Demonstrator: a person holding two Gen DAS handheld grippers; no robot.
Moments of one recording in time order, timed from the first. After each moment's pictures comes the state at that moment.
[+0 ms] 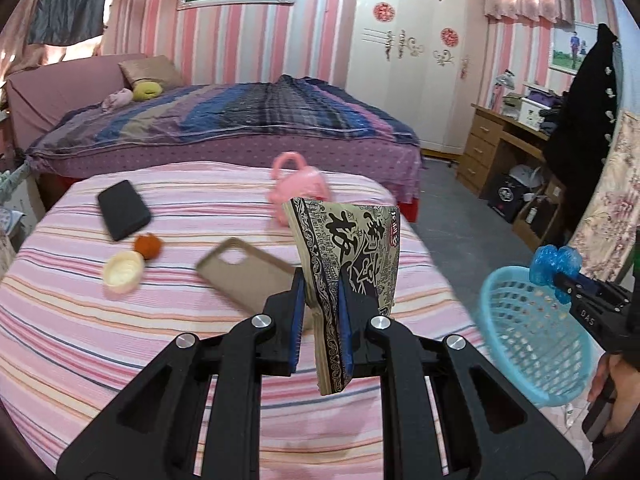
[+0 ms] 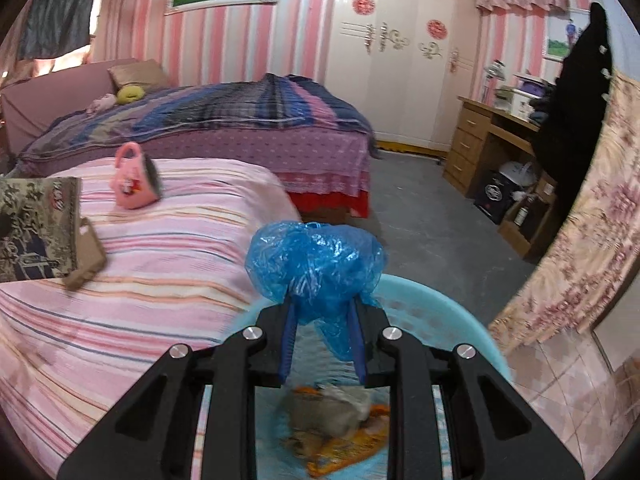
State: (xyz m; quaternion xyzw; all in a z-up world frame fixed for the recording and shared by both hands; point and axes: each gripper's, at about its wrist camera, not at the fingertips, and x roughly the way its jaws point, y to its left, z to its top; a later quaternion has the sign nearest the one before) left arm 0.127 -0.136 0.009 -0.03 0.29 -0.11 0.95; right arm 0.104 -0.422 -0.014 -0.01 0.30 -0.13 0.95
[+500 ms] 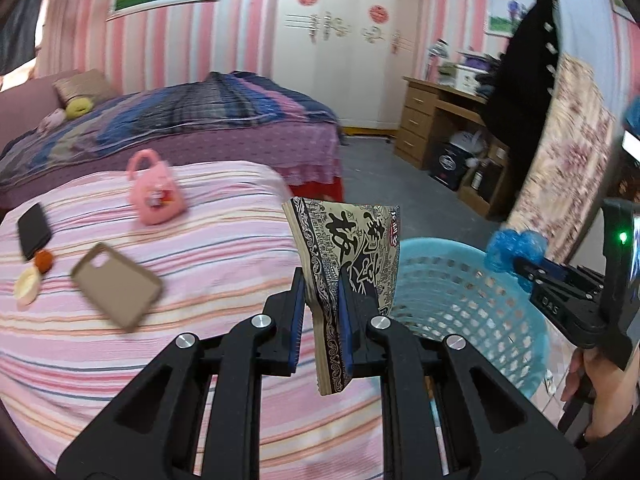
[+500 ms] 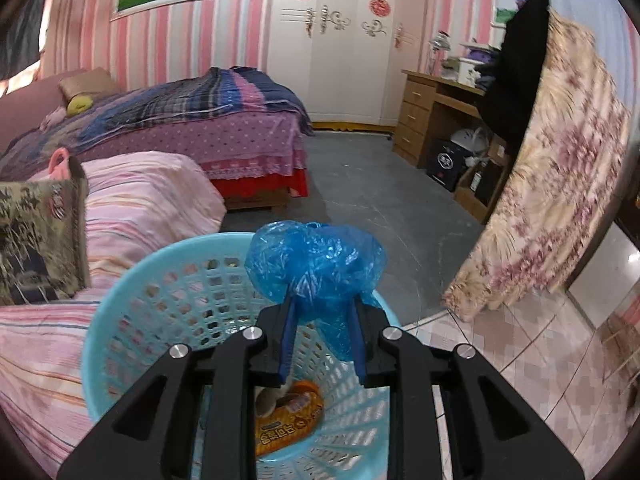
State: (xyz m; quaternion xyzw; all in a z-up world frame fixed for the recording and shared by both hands) left arm 0.113 -0.278 -0.008 0.02 0.29 -0.21 0.93; right arm 0.070 -0.507 -0.035 0.03 0.31 -0.19 0.93
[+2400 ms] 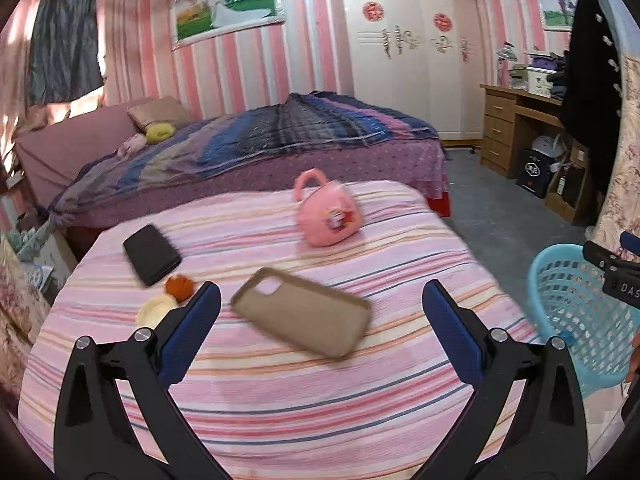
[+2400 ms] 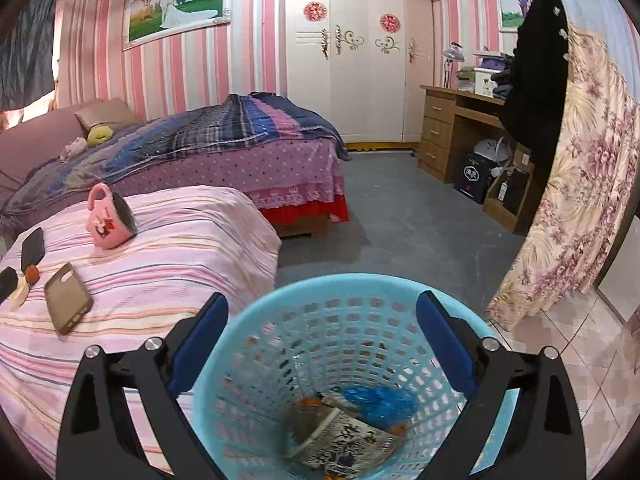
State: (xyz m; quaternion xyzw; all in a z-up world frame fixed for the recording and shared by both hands) left arm 0.143 -0.126 0.003 0.07 0.26 -0.06 0.96; right arm 0.108 -0.413 -0.025 0.04 0.26 -0.15 0.95
